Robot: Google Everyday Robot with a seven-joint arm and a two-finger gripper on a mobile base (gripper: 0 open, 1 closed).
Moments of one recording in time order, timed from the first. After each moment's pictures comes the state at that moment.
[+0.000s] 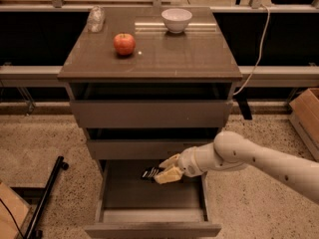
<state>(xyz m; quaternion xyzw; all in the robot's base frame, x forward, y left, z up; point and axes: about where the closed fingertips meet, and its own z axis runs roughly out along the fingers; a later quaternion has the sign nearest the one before) 0.531 -0.032 0.534 -0.45 0.77 0.35 0.29</state>
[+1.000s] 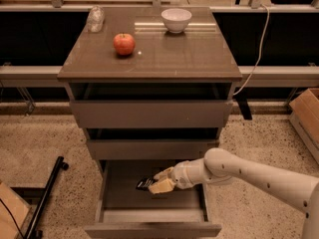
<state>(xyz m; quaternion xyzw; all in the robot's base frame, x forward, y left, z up) 0.530 -0.010 0.453 -0.41 0.78 0.38 0.27</state>
